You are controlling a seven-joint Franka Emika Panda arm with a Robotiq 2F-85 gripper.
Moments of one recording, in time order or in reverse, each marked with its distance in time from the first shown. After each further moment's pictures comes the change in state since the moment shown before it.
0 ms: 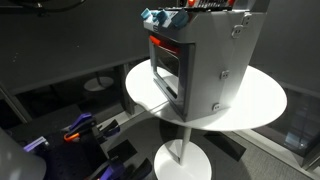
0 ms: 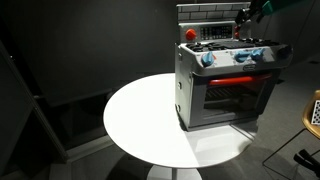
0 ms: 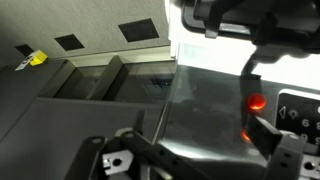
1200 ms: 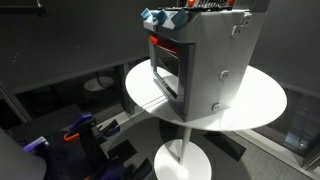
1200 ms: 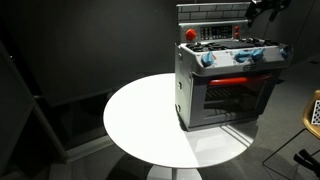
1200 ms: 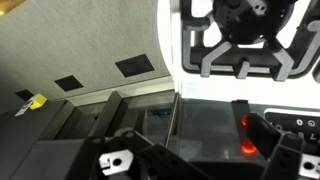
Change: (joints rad) arm 0.021 -0.104 -0.009 -0.028 0.230 -0.186 -0.089
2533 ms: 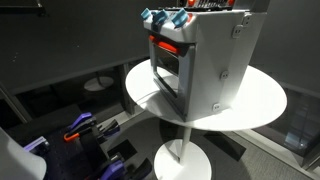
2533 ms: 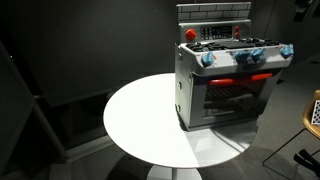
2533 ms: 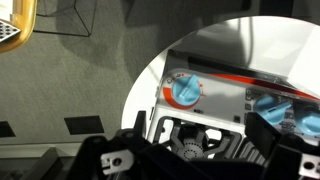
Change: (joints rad) arm 0.021 -0.319 0.005 -0.147 0.354 -0.434 -0.467
